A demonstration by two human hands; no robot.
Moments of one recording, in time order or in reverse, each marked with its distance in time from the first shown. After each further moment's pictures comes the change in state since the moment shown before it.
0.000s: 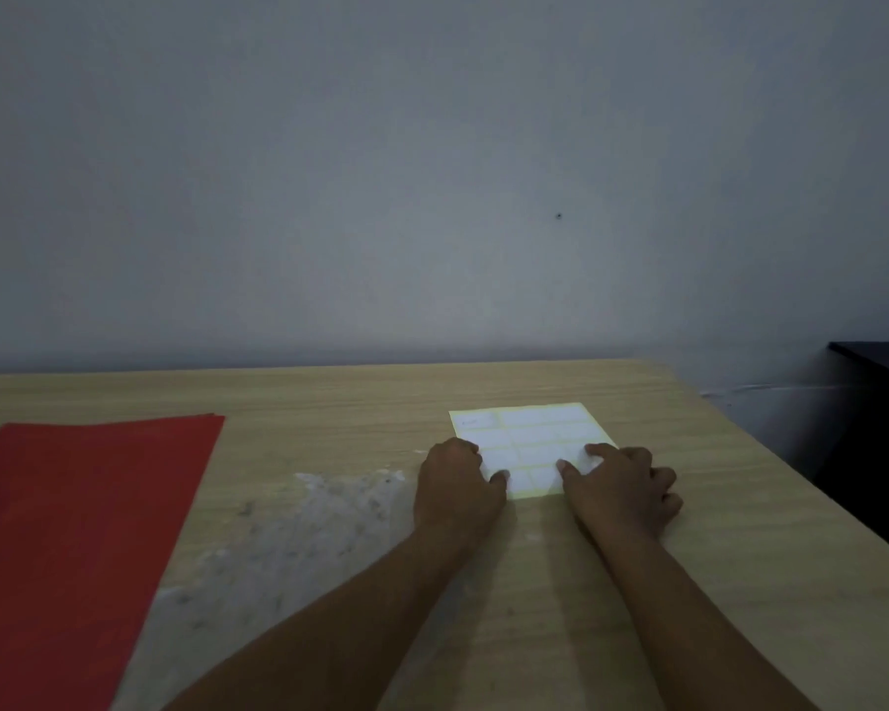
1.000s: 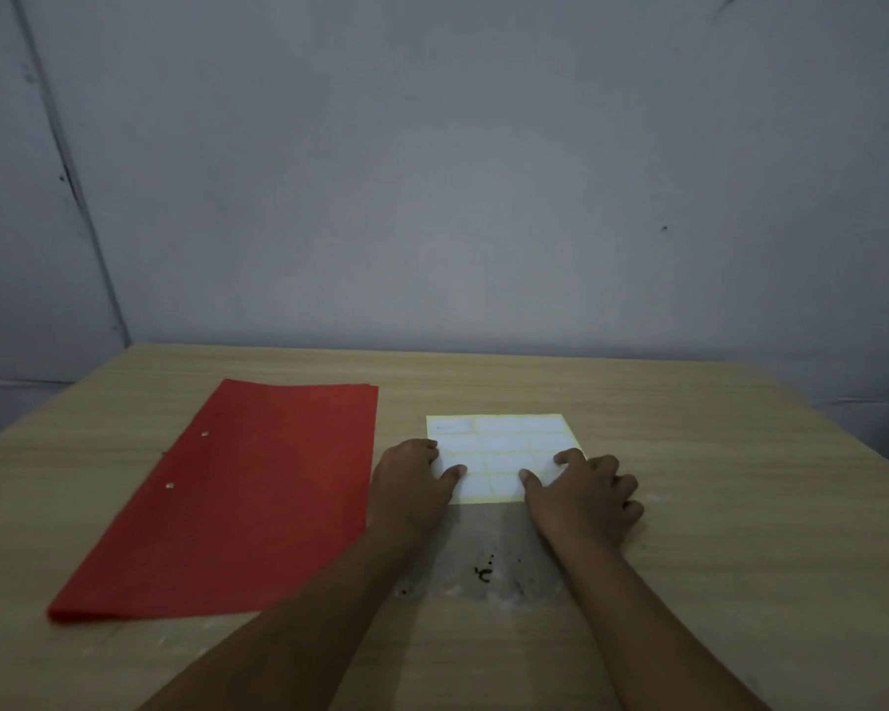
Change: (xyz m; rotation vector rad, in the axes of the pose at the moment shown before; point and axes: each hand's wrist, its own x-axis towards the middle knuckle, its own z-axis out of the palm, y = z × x) left_hand -0.077 -0.138 -0.158 0.094 0.091 -0.023; right_hand -0.173 -0.100 0.032 -0.013 -0.073 -0.154
